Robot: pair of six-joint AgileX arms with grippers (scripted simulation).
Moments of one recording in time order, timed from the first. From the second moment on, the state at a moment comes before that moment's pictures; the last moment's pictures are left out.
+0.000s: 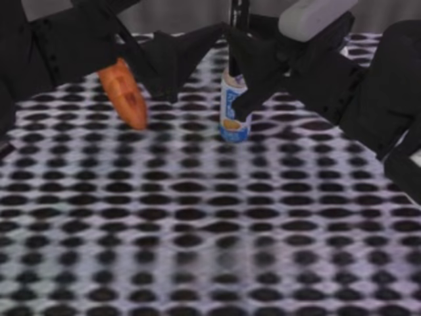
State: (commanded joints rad) left arm -0.39 1.33 0.89 0.40 0.65 0.07; right arm 0.63 1.52 0.82 0.75 -0.15 0.03
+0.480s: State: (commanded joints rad) left arm -0.52 1.55 1.06 0.46 0.52 0.07; right arm 0.63 1.52 0.82 0.75 -0.15 0.03
